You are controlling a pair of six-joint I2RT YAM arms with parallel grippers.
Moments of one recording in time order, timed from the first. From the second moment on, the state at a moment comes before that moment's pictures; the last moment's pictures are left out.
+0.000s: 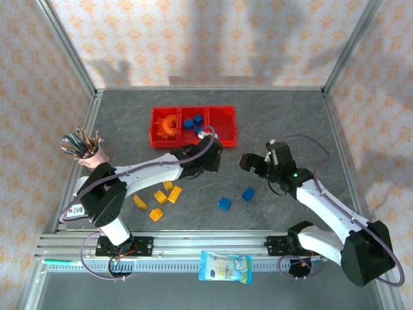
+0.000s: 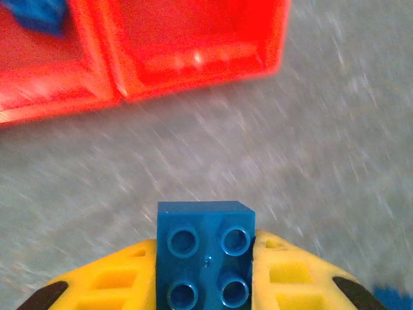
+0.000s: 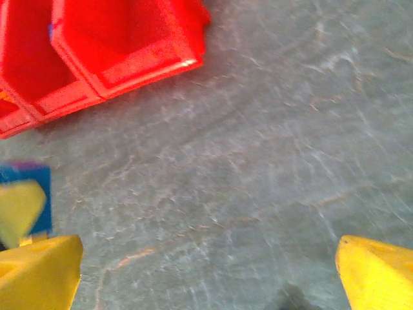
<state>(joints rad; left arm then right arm) -0.77 1.66 1.16 -0.39 -0.24 -0.59 0.42 1.06 0.64 -0.35 -0.13 0.67</state>
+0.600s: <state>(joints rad) -0.49 2.09 1.66 -0.43 -0.38 -0.53 0.48 1.29 0.79 -0.22 -0.13 0.64</state>
